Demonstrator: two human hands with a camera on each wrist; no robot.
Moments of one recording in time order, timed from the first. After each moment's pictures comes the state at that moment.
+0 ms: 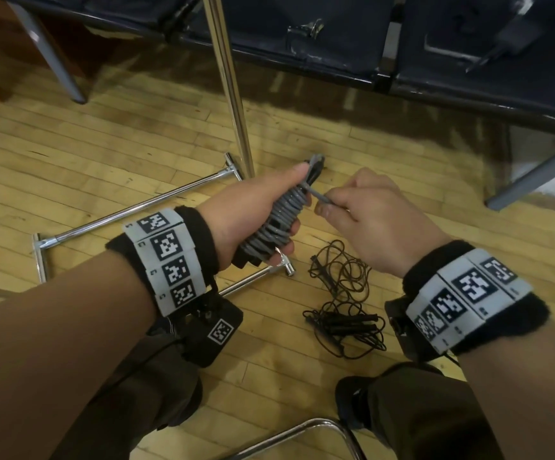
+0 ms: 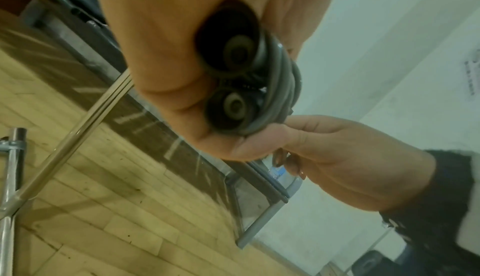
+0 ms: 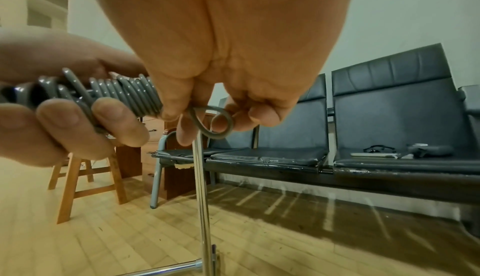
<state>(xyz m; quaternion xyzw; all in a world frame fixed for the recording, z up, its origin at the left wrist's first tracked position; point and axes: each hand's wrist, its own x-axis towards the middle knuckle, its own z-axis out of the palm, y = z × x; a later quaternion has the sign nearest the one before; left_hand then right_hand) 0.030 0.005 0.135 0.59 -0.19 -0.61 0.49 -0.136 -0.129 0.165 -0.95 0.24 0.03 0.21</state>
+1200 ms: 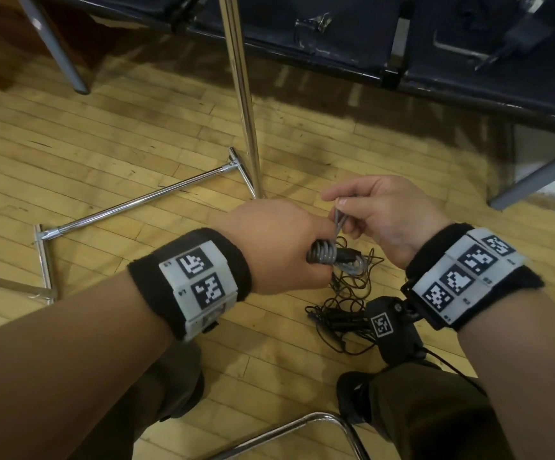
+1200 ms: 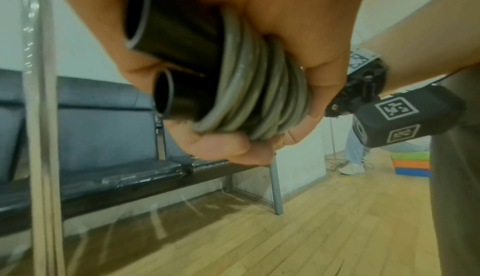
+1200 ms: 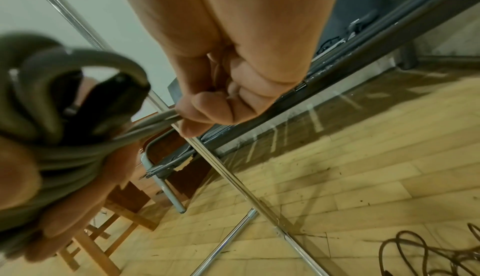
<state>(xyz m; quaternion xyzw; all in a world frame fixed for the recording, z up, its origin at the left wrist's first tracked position) -0.009 0.018 0.165 0.73 -0.65 -0.20 0.04 -0.125 -0.134 0.153 -0.68 0.37 -0.04 0.63</state>
